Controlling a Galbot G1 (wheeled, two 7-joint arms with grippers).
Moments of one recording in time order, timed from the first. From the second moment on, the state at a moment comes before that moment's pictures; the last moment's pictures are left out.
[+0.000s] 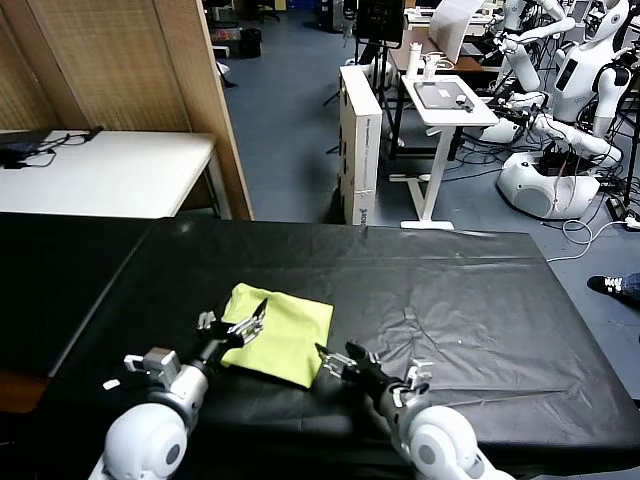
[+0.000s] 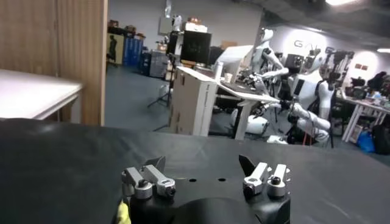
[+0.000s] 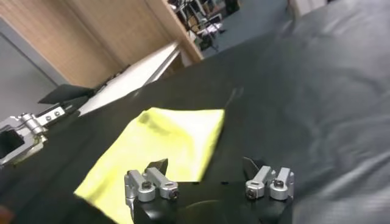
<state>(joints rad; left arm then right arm) 1.40 -1.16 -0.44 -2.14 -0.54 0.35 -0.08 -1.21 1.15 0.06 1.96 0.95 -0.39 0.21</state>
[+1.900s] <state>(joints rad) 1.49 -1.27 -0.47 -2.20 -0.45 0.34 -0.08 -1.30 0.88 0.38 2.07 0.79 -0.68 0.36</state>
